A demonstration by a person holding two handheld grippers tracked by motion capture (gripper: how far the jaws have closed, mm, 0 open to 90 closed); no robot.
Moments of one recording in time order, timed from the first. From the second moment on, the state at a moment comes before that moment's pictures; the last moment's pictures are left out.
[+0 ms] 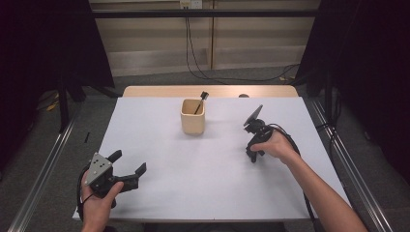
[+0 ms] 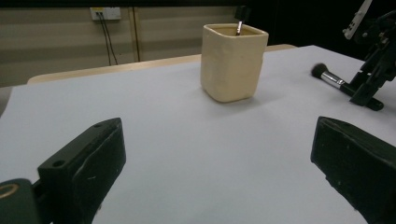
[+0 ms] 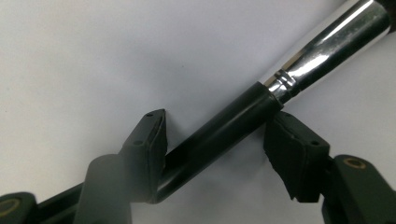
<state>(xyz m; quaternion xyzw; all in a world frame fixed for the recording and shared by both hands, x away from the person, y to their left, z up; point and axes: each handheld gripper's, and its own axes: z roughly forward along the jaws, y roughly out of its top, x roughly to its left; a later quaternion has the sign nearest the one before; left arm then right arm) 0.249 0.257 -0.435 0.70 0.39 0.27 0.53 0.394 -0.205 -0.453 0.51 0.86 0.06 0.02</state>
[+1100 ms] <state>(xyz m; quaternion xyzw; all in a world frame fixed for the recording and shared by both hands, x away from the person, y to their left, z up) 0.252 0.255 -0.437 0.71 0.39 0.26 0.52 0.390 -0.225 -0.448 0.53 0.84 0.10 0.03</state>
